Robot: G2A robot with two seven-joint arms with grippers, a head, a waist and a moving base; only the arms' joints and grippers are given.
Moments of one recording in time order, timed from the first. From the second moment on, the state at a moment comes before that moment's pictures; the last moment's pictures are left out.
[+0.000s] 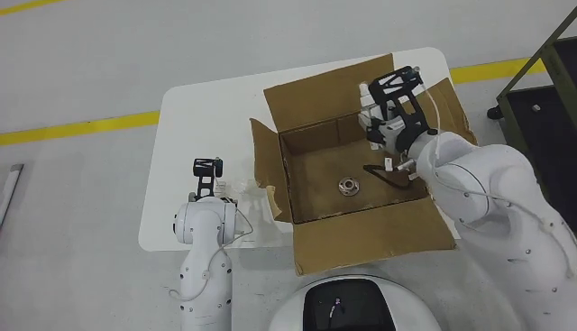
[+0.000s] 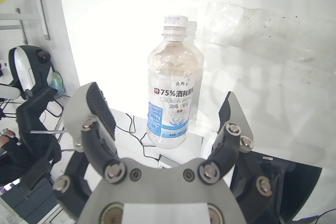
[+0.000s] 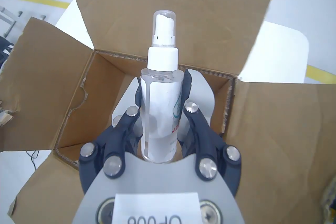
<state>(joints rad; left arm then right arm) 1.11 -1.58 -1.53 -1.73 1.92 -0.08 -1.35 -0.96 -1.27 1.26 -2.04 -1.13 0.19 1.06</state>
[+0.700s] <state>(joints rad) 1.11 -1.58 -1.53 -1.73 1.92 -0.08 -1.35 -1.01 -1.26 1.39 -2.11 -1.11 0.21 1.00</state>
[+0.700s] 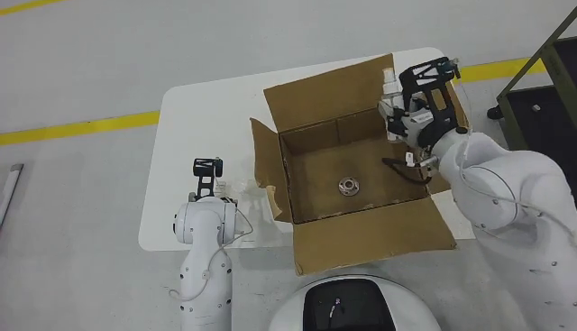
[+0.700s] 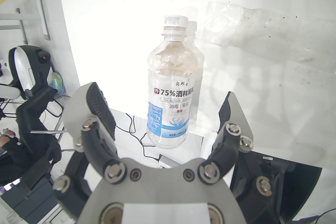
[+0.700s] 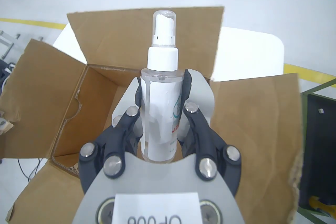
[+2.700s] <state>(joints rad) 1.11 -1.58 -1.53 -1.73 1.92 -0.08 -1.35 -1.52 -1.22 1.65 -2.01 -1.23 0.04 1.03</state>
